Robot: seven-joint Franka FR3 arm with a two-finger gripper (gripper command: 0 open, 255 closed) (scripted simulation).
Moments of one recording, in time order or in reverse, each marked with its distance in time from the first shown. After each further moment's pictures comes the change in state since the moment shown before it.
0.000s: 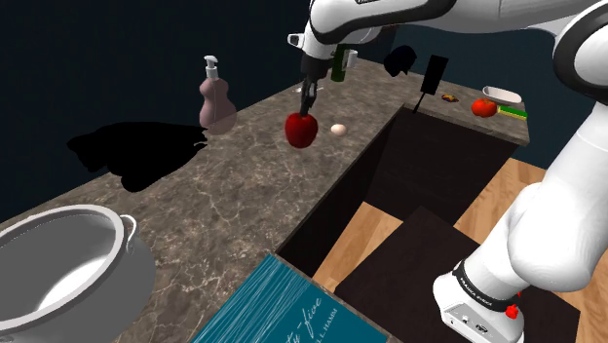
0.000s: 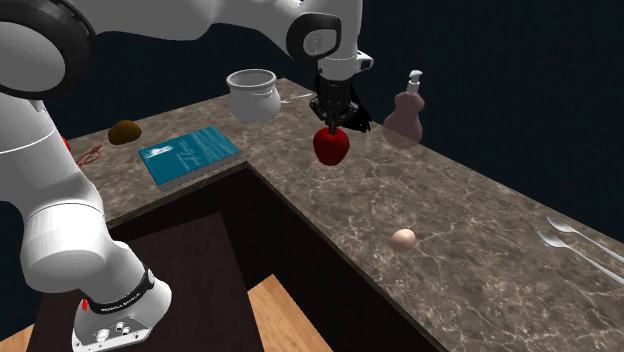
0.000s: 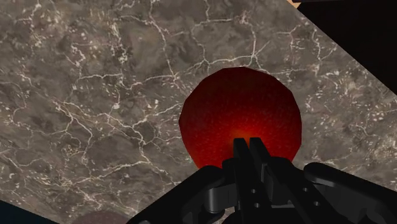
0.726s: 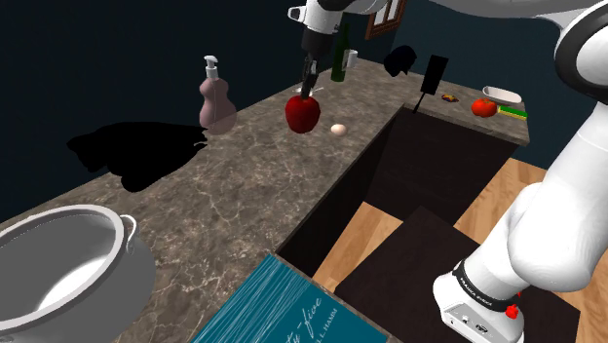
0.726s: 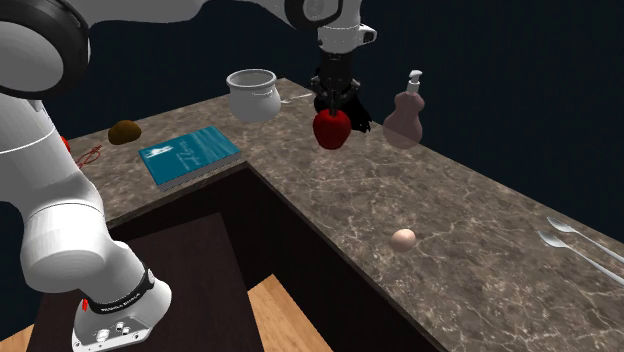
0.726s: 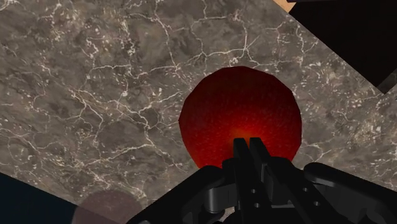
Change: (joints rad) arm 0.000 -0.005 0.000 0.141 -0.006 -0.144 0.019
